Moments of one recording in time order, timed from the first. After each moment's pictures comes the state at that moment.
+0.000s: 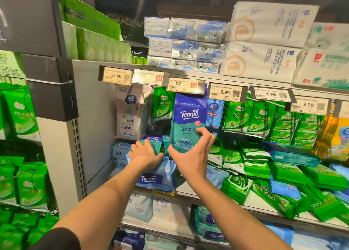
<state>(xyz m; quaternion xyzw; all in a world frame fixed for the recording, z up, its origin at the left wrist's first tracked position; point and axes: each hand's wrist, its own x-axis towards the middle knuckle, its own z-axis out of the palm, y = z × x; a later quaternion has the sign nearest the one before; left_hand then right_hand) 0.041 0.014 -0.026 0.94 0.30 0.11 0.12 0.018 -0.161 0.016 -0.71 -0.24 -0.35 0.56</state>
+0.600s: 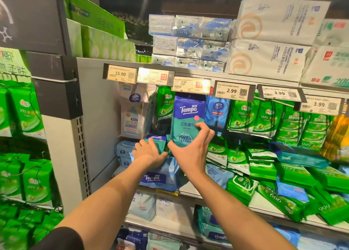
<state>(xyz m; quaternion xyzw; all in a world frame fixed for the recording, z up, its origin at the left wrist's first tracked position) 0.040 0.014 -0.024 0.94 0.29 0.11 0.12 0.027 -0.143 0.020 -0.73 -0.23 -0.34 0.54</state>
